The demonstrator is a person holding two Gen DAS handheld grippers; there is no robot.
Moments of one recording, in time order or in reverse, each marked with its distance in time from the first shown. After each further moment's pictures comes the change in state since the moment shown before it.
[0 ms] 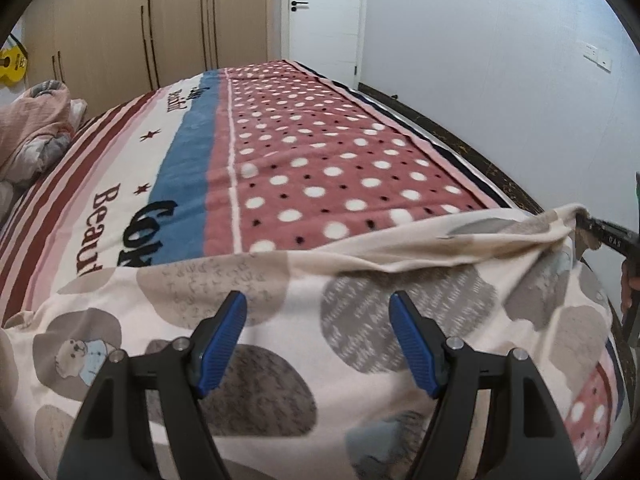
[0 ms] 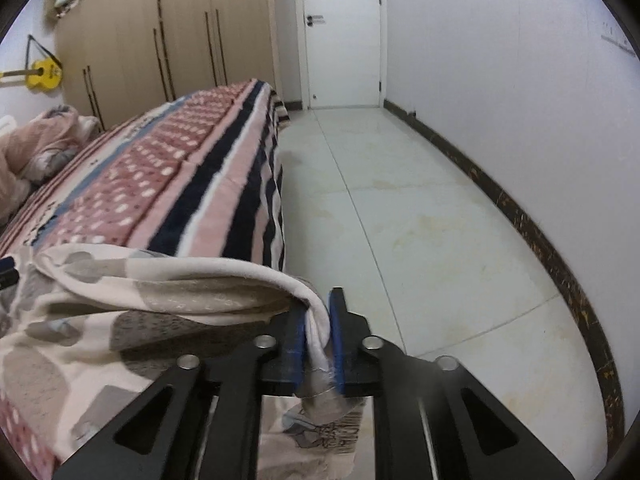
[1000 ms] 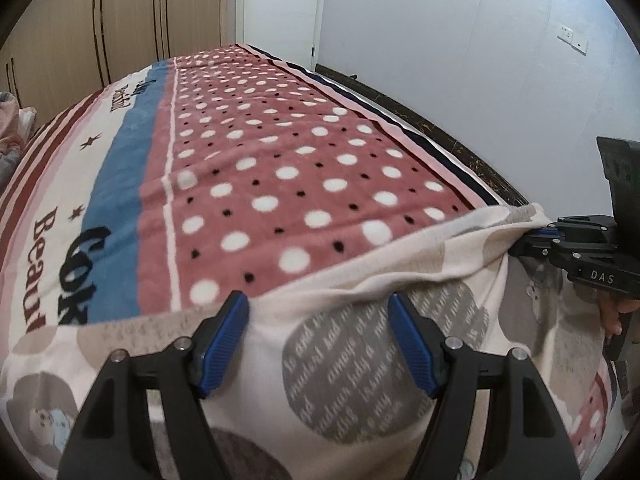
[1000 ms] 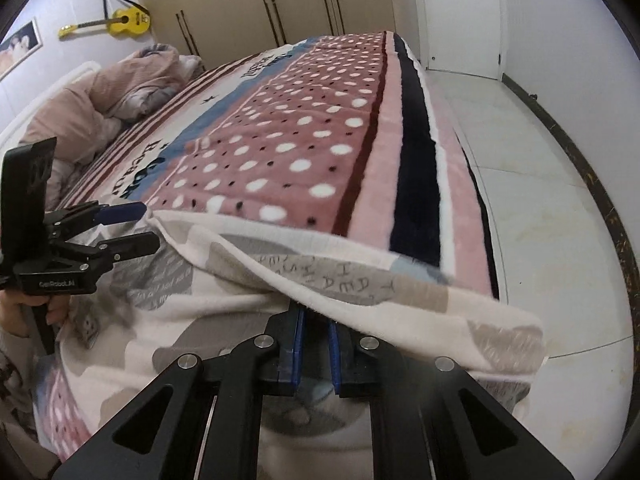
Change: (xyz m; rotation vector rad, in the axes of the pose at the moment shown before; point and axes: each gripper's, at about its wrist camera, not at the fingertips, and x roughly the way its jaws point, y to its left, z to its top) left arm 0.047 -0.010 0.030 0.086 0.071 -0.153; right arm 0.045 0.151 0.022 -0.185 0.172 0.348
